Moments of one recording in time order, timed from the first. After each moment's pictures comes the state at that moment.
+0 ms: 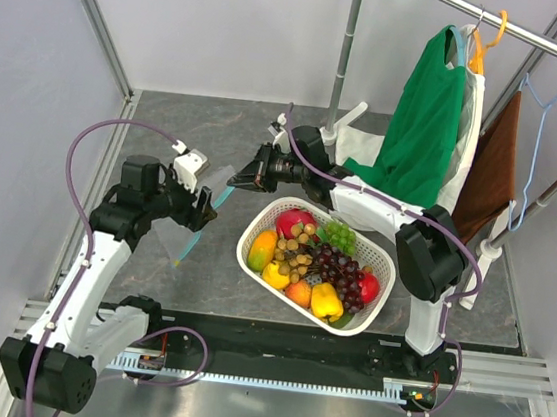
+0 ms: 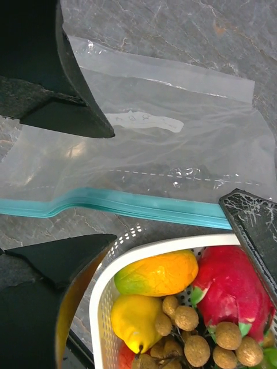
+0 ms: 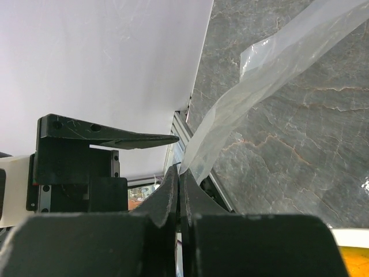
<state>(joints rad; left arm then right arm) -0.13 0.90 0.85 -0.59 0.45 0.23 0.72 1.93 1.47 0.11 -0.60 1.07</state>
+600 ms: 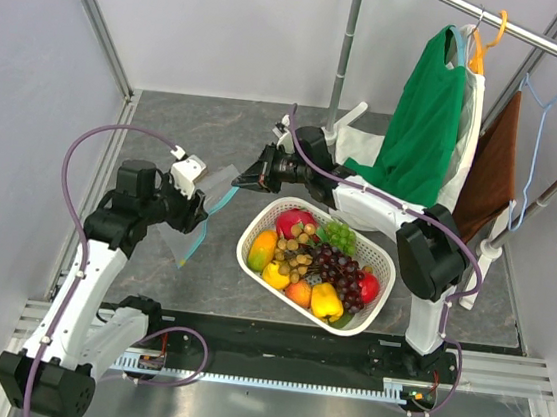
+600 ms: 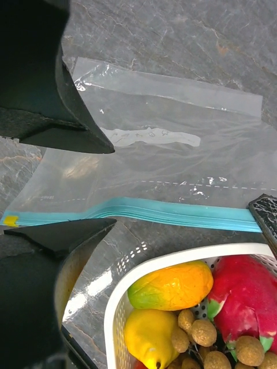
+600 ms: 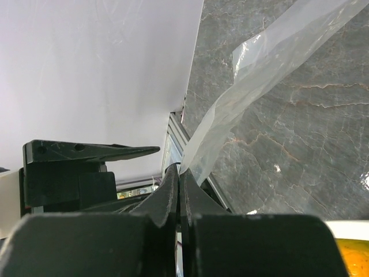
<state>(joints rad) -0.13 0.84 0.85 -0.66 0.40 0.32 0.70 1.93 1.45 0.10 -0.61 1.07</state>
